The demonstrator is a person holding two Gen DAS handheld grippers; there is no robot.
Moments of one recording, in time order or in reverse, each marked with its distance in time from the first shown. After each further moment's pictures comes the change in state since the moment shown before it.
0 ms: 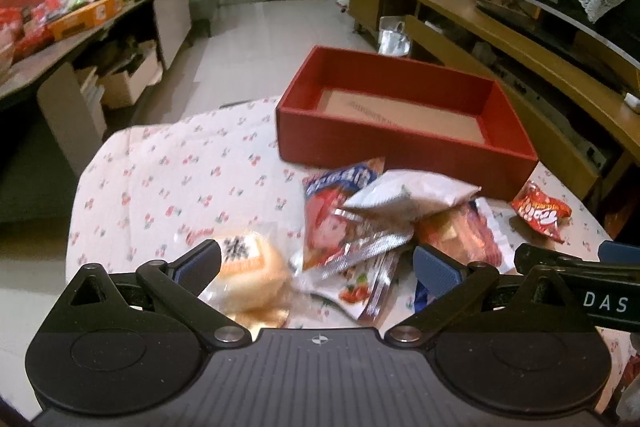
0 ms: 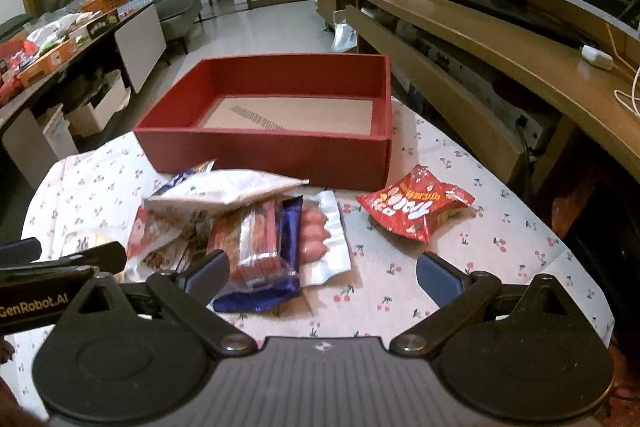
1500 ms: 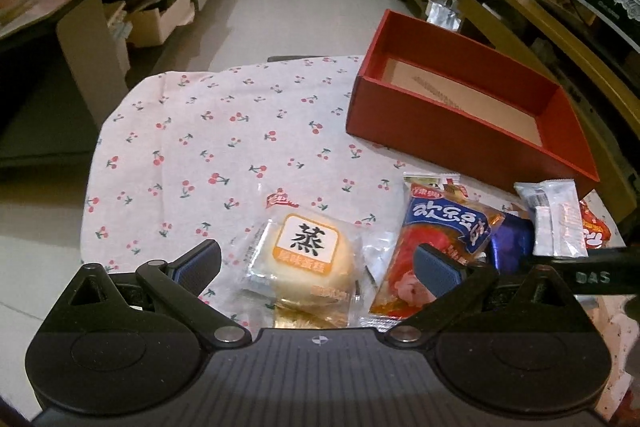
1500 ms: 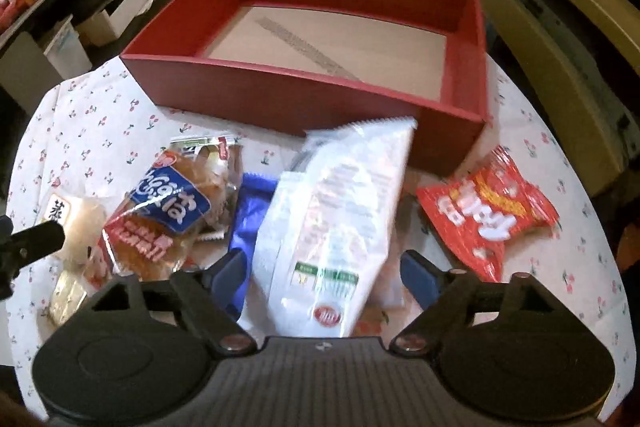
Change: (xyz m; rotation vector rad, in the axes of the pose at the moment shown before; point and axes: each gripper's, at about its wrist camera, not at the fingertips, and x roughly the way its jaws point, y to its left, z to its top) left arm 0.034 0.059 0.012 -0.140 0.151 0.021; right arm 0.096 0.018 0.041 -0.145 0.321 0.097
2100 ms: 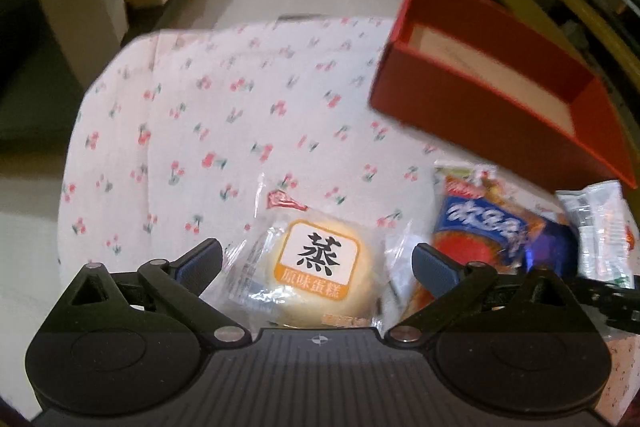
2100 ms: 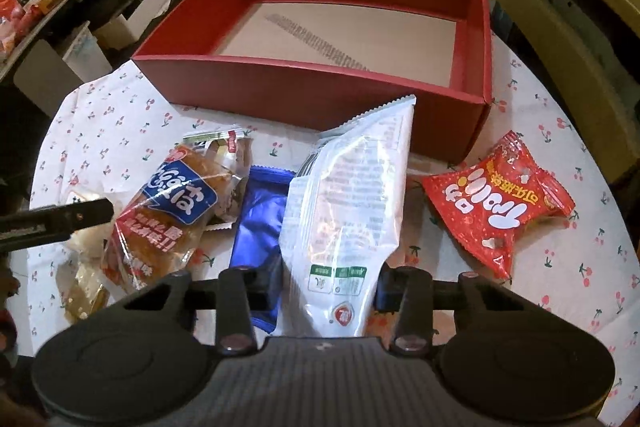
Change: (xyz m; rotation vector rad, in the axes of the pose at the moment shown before) left arm 0.047 0.012 0.012 -0.058 0.140 0.031; right arm -0.002 -0.018 -0.007 0.025 0.012 0.104
